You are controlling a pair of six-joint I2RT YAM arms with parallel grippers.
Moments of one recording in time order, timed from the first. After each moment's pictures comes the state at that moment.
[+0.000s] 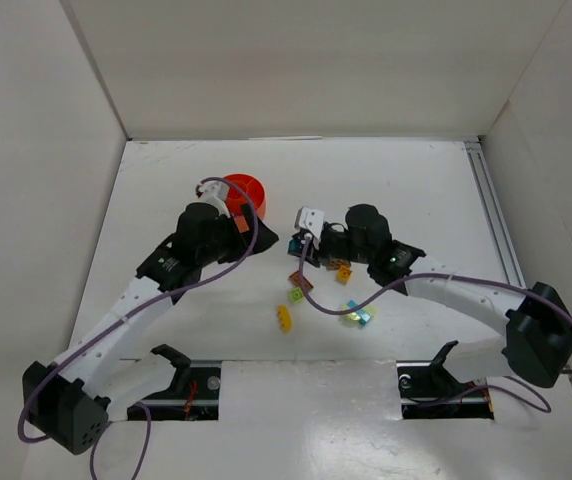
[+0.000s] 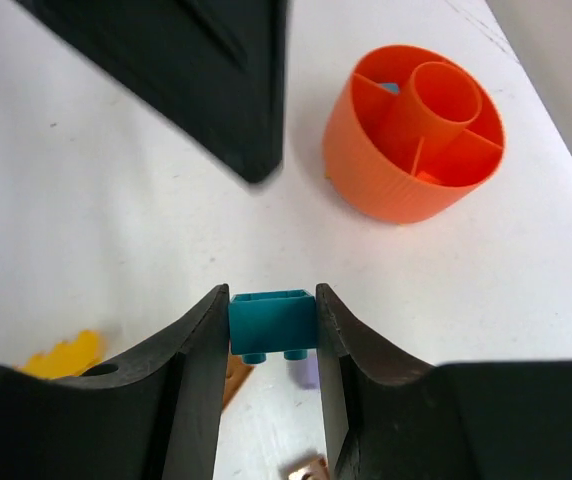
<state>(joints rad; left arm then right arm) -0.52 1.00 0.82 -0.34 0.16 -0.73 0.79 1.32 0.84 0.19 -0.42 -0.41</state>
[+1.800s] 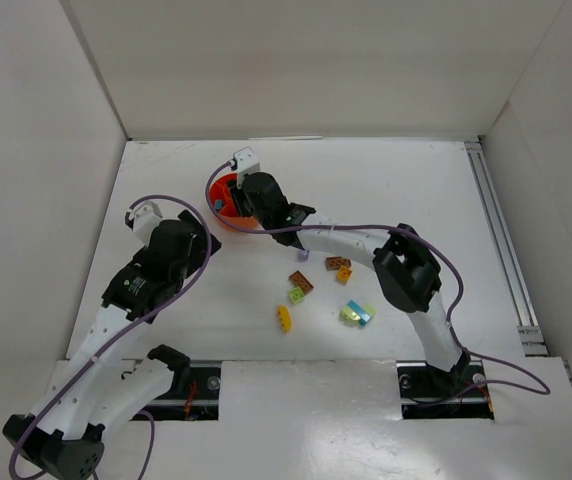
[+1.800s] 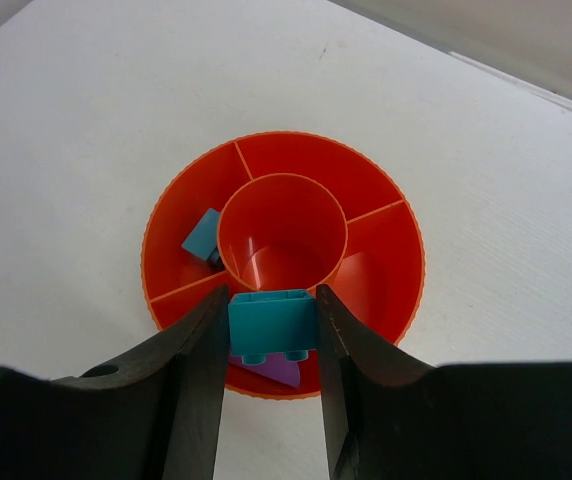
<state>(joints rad) -0.45 0.78 0.89 -0.82 -0.44 -0.97 0.91 2.17 1.75 0.12 0.36 0.08</state>
